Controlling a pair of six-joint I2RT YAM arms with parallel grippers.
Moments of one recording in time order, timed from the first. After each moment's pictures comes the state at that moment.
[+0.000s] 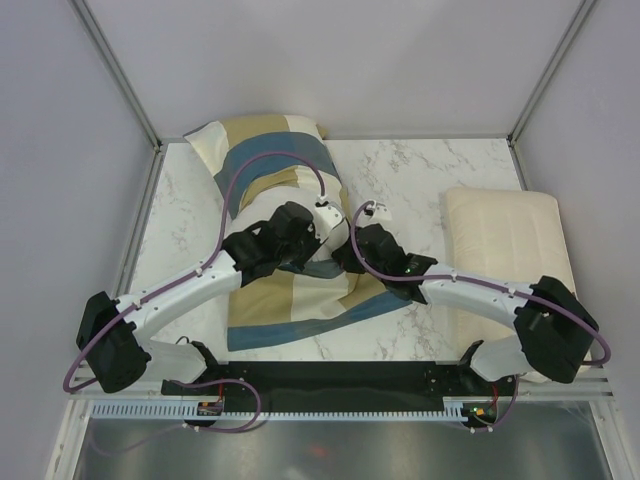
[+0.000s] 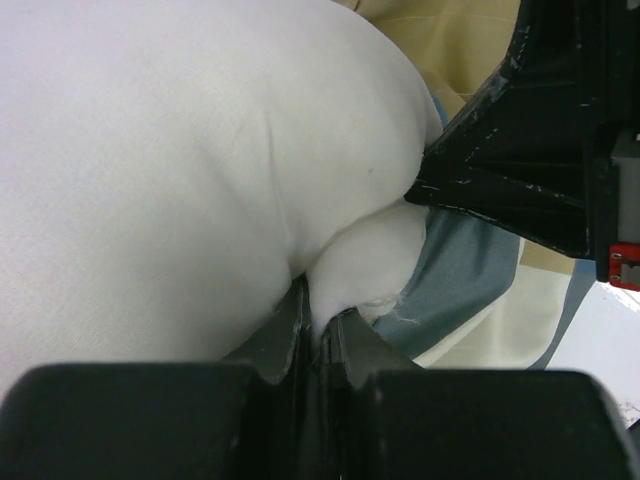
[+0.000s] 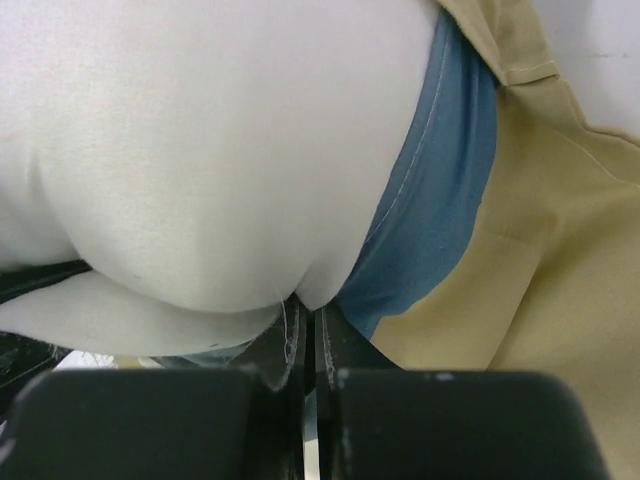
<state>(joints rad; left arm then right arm) -0.83 1.31 1.06 -0.47 -0.14 0.15 0.86 1.40 0.79 0.06 0.24 0.84</state>
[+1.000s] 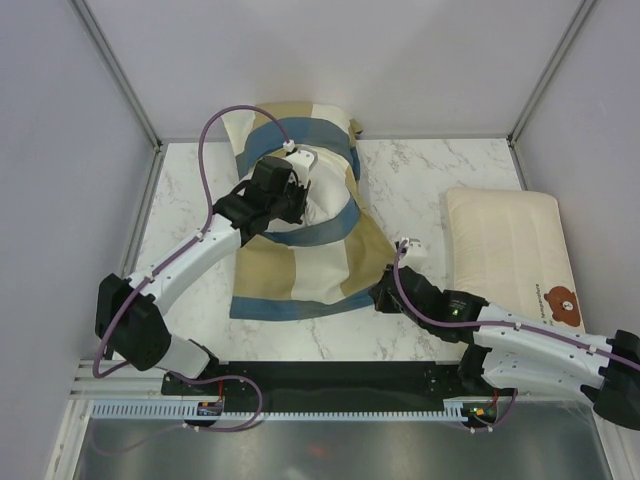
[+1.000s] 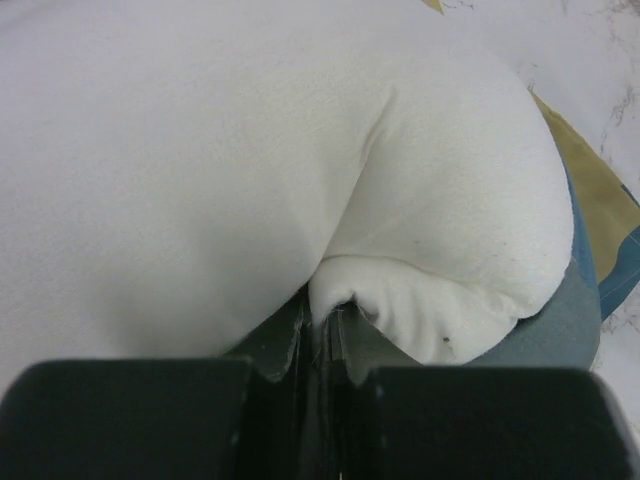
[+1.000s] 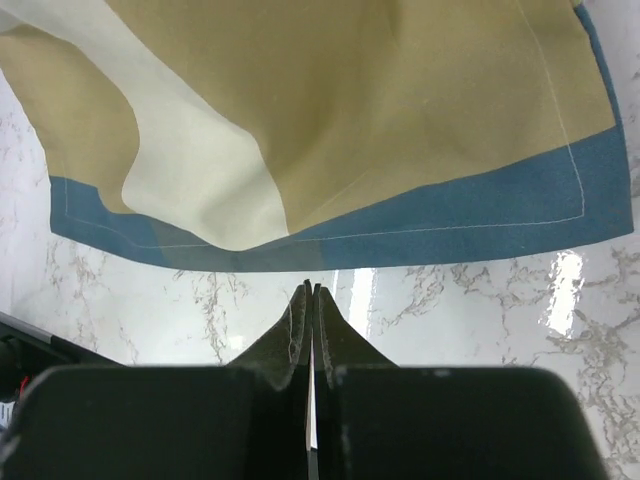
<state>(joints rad) -0.58 1.47 1.27 -0.42 -0.05 -0.06 1.03 0.93 0.57 -0.34 0.41 0.92</state>
